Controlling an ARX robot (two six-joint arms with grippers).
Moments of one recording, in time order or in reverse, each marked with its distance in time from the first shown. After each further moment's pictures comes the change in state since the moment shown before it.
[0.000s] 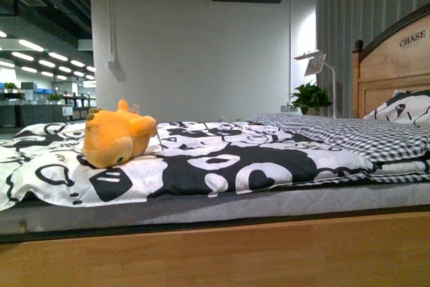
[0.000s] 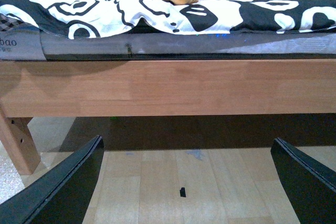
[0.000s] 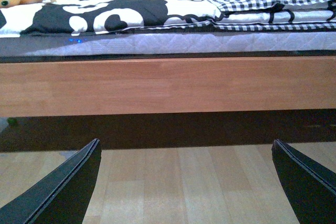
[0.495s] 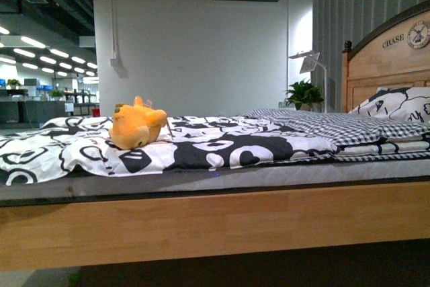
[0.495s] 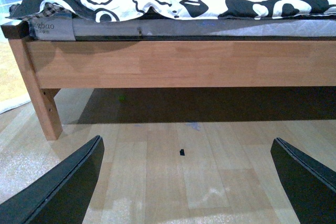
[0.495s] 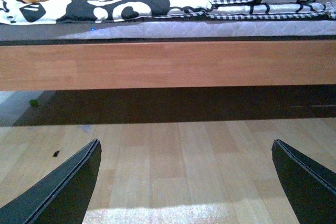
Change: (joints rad) left arm 0.000 0.000 0.000 0.000 0.000 0.000; right arm 0.000 0.000 0.000 0.000 0.000 0.000
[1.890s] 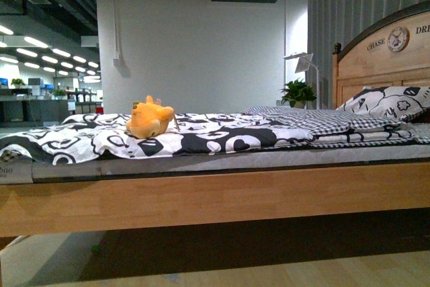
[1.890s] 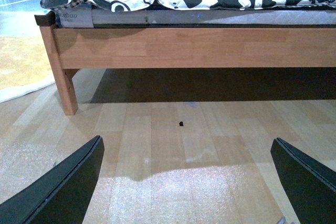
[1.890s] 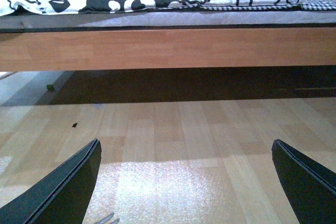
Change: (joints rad) left arm 0.000 0.000 0.000 0.000 0.000 0.000; right arm 0.000 0.000 0.000 0.000 0.000 0.000
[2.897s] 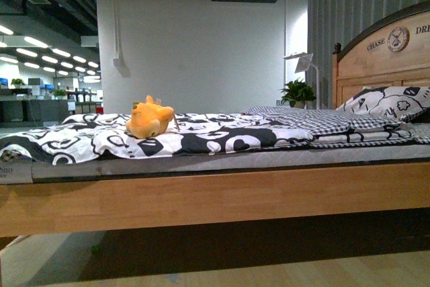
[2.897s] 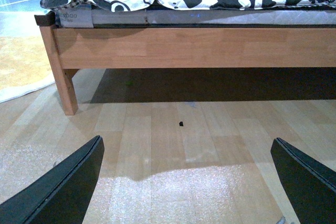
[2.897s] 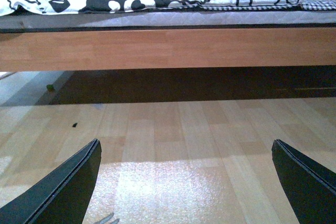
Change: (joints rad) left arm 0.000 0.000 0.000 0.000 0.000 0.000; right arm 0.000 0.000 0.000 0.000 0.000 0.000
